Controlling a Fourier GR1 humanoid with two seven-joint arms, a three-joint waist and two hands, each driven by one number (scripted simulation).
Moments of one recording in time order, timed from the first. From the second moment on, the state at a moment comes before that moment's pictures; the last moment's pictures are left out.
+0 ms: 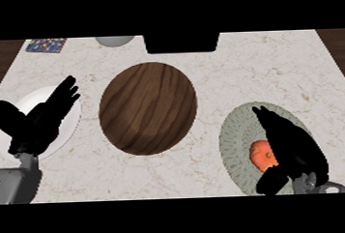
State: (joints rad) left arm -0.19 0.38 -0.03 -1.50 0.25 -0.06 0.25; right arm -0.13 -0.29 0.34 -1.93 0.71 0.52 0.91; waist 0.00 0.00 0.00
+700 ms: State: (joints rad) left arm -0.21 0.35 0.04 -1.48 0.21 -0.12 0.25; right arm -0.15 -0.23 0.27 -1.72 0.80 0.51 0.82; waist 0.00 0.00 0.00
